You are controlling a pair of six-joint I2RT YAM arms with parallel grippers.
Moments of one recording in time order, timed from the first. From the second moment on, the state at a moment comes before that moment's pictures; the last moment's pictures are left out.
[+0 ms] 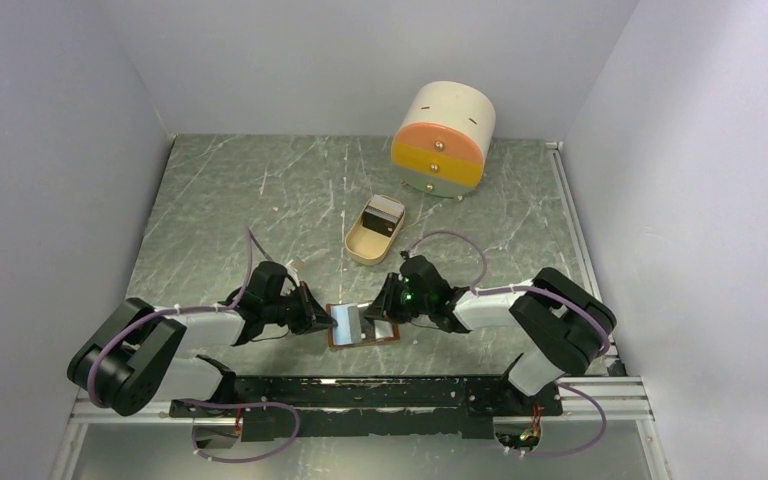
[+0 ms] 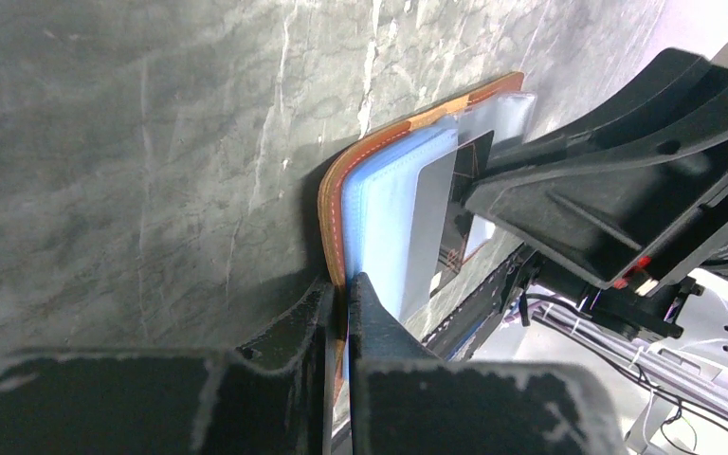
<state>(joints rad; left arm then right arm) -0.52 1.31 0.23 0.31 0.47 -0.99 0.82 1.56 0.48 0.38 -0.22 1.00</state>
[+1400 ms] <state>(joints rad) -0.54 1.22 0.20 0.28 0.48 -1.02 0.88 1.58 0.50 0.41 -0.22 1.01</state>
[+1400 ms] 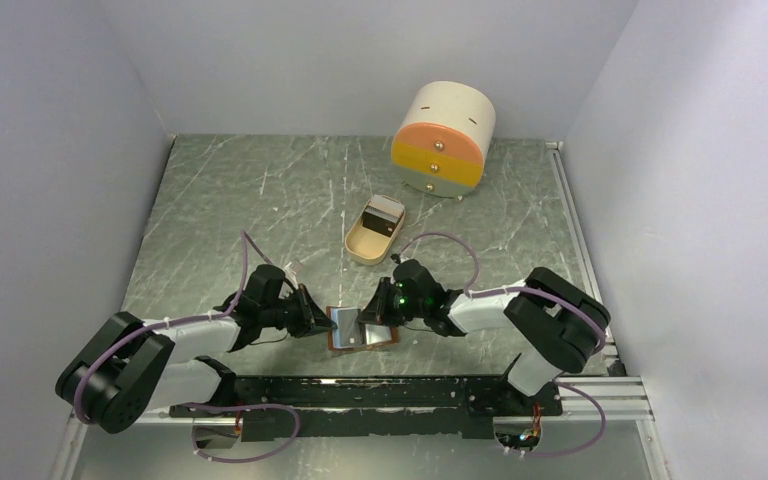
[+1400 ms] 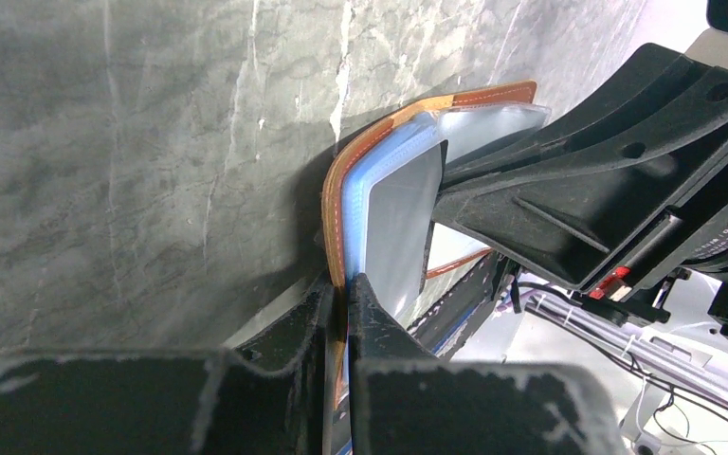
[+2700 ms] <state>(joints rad) -0.55 1.17 0.19 0.40 0.55 -1.06 0.89 1.59 0.51 0.36 -0.20 0.92</state>
